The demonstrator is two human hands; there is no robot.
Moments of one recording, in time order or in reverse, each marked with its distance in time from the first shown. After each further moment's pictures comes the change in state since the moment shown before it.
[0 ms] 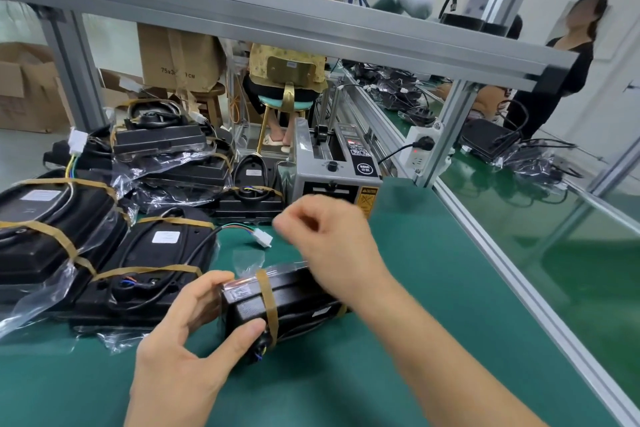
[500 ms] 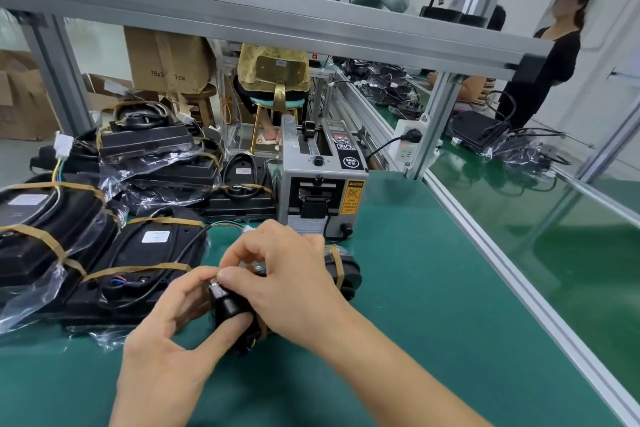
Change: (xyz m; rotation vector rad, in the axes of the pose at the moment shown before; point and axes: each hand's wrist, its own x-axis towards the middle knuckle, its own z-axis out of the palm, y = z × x) left_hand 0.001 -0.005 -0.004 0.011 -0.053 0.009; right_hand -0.035 -0.025 0.017 -0.024 -0.204 0.010
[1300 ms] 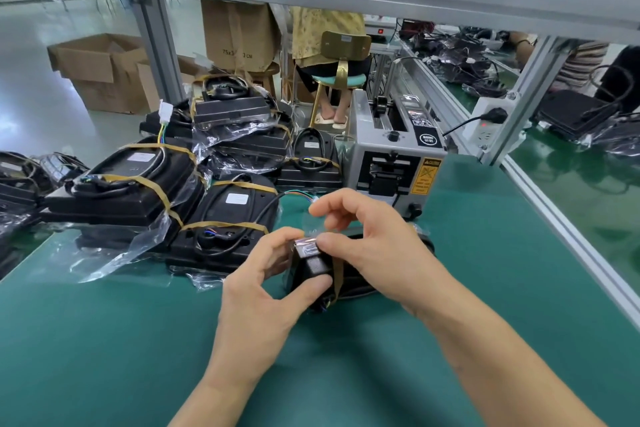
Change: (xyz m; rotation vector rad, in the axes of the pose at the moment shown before) left_hand -0.003 0.016 0.001 -0.024 -0.019 -0.002; right_hand 0.001 0.007 -0.009 0.189 -0.085 0.082
